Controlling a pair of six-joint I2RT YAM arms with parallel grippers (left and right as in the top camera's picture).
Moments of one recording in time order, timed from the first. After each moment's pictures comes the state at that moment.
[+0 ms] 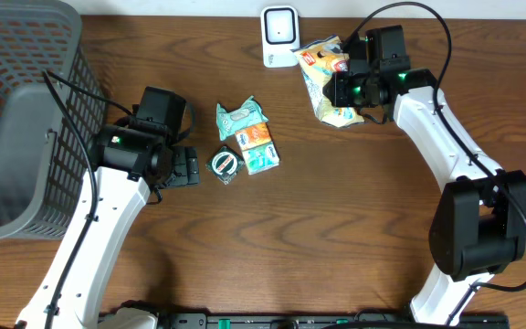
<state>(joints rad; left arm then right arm) -0.24 1.37 1.27 -1.23 -0.24 -0.36 0.20 1.93 1.53 -0.56 -0.33 0.21</state>
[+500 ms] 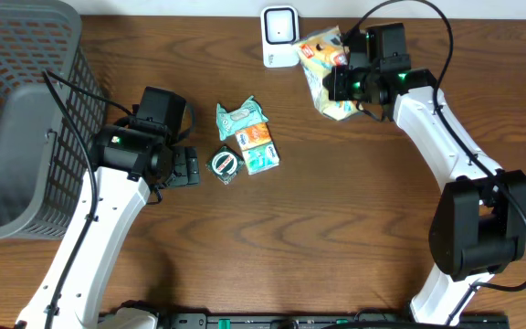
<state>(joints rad) -0.24 1.37 1.27 -1.23 -0.24 -0.36 0.20 1.93 1.53 -0.46 -0.33 0.20</state>
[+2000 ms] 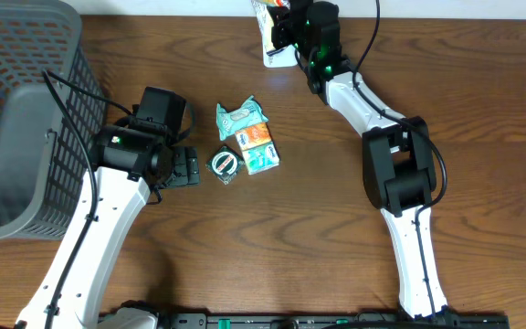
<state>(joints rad) -0.24 1.37 1.27 -1.23 -0.24 -0.36 0.34 2.52 2.01 0.35 -0.23 0.15</state>
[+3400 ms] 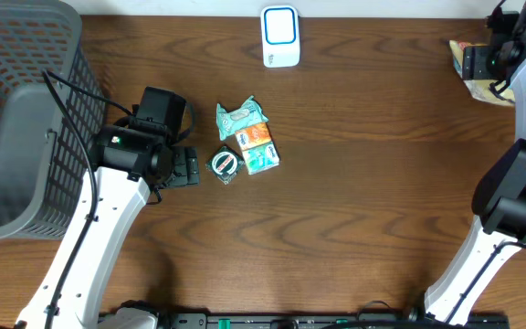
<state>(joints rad) -0.24 1.37 1.27 -1.23 -0.24 -0.36 -0.33 2.23 2.01 -0.73 -0.01 -0.28</state>
